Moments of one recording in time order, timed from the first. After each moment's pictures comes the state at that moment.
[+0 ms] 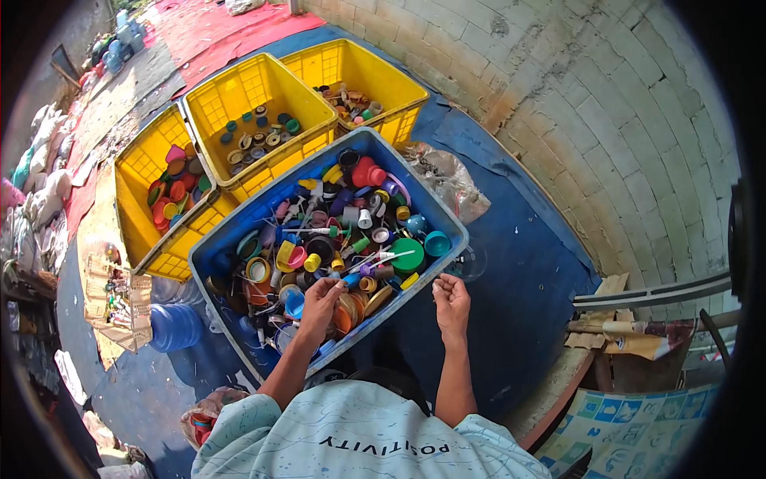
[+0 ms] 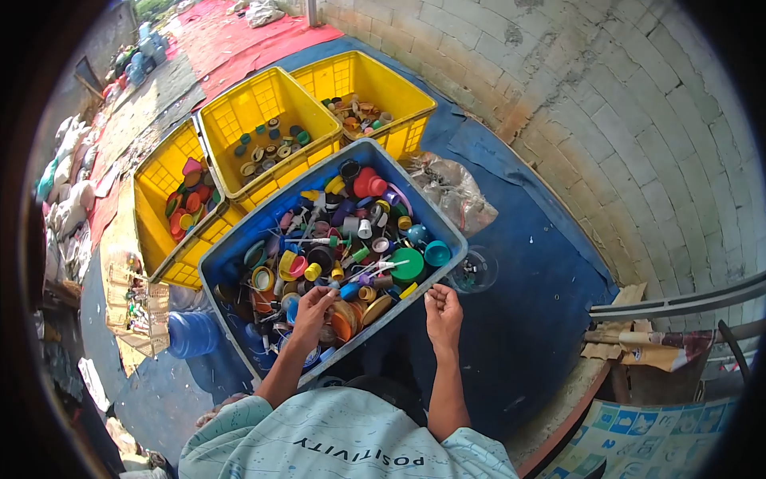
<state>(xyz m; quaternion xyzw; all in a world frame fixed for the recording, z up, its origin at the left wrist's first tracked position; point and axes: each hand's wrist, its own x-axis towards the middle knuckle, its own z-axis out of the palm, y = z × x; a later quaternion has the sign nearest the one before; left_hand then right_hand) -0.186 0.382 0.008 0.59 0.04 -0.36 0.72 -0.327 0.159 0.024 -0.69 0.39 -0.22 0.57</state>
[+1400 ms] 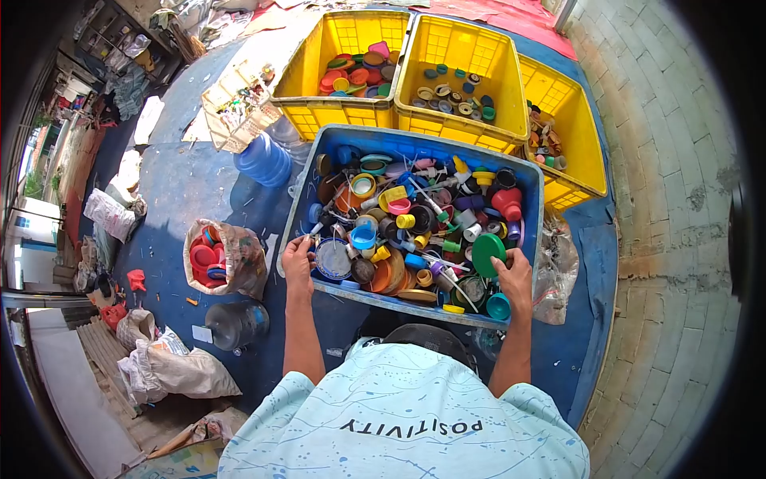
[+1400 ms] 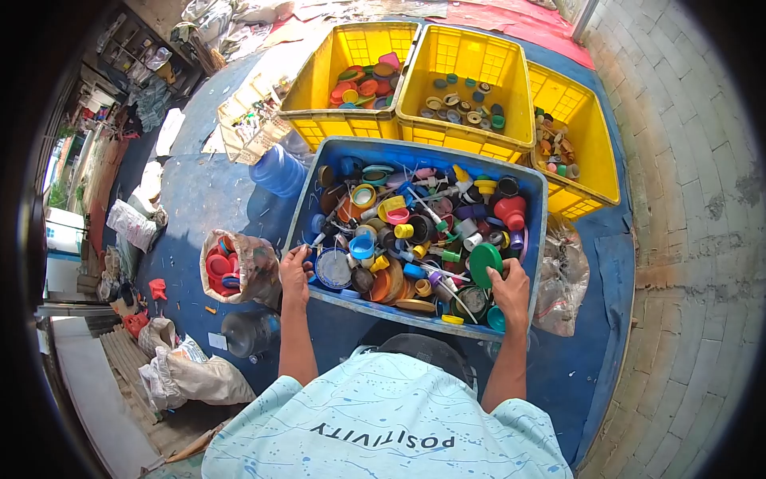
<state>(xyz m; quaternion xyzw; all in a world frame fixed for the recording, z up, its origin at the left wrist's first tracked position) -0.271 0.461 -0.016 0.52 0.47 0.16 0.70 -0.138 0.048 0.027 -0.91 0.04 0.12 0.40</state>
